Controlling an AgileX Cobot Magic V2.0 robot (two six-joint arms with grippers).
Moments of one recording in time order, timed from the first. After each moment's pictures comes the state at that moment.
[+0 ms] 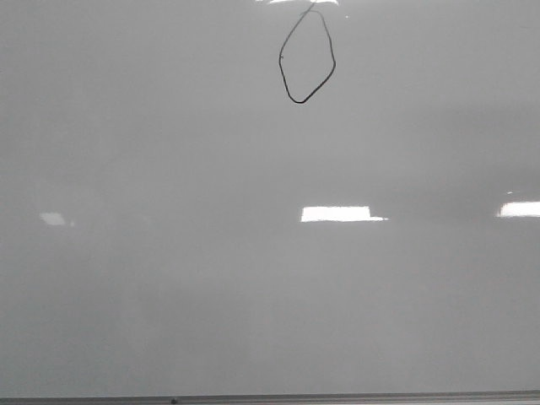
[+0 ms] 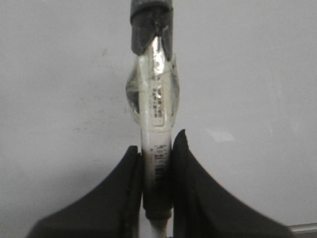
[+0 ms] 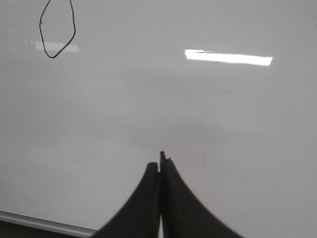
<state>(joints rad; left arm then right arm) -0.03 0.91 -0.67 0.07 0.48 0.04 0.18 0.31 -0.39 0.03 0.45 0.03</state>
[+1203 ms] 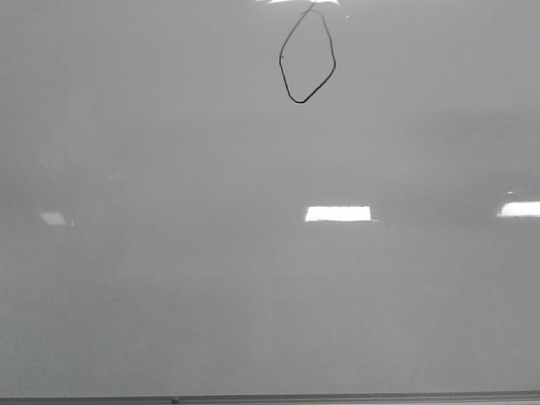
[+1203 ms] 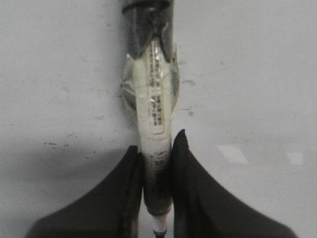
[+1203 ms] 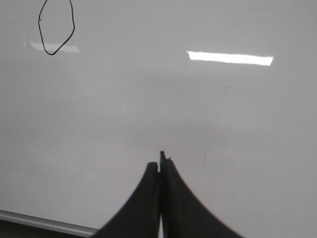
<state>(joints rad) 0.07 1.38 -0.56 0.00 -0.13 0.04 0.18 0.31 -0.37 0.04 0.43 0.03</state>
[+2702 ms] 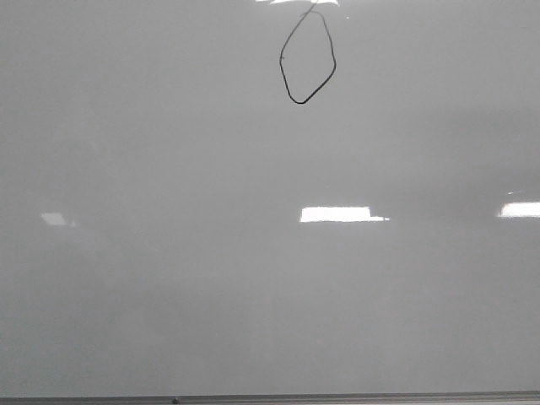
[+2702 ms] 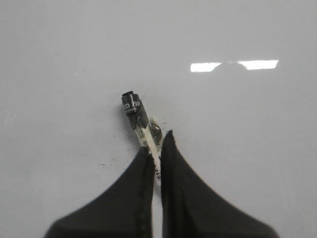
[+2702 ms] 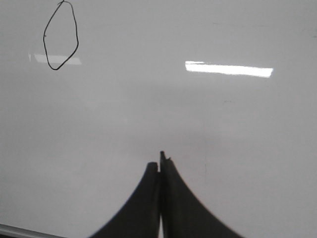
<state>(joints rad) 0.05 0.61 -0.42 0.00 0.17 0.04 0.18 0.31 -0.37 0.04 0.38 0.03</state>
